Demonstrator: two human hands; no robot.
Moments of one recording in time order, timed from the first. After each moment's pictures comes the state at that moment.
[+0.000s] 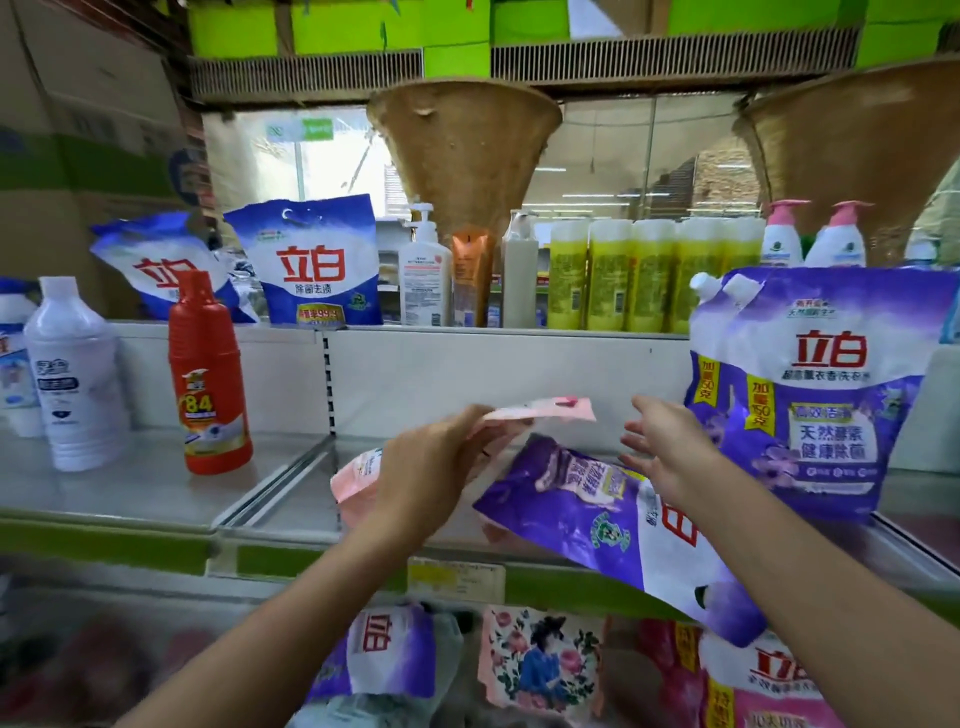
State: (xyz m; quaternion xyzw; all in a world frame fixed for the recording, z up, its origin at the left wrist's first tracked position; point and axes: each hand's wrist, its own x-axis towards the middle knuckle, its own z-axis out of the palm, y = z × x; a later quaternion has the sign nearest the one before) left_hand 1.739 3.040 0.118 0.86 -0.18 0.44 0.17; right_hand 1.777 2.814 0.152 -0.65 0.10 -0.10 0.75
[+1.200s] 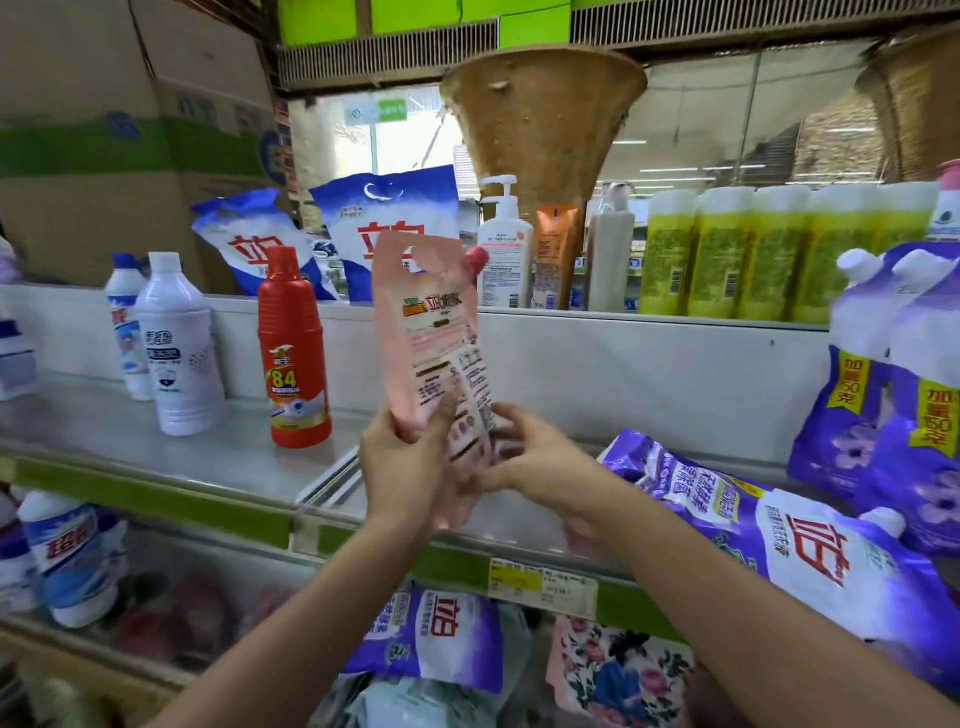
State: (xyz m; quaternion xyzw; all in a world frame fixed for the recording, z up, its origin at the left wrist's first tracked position) left_hand 1.726 3.092 0.112 0.59 0.05 0.37 0.72; right_hand 1.758 2.967 0.132 -0.76 -0.26 0.10 0.58
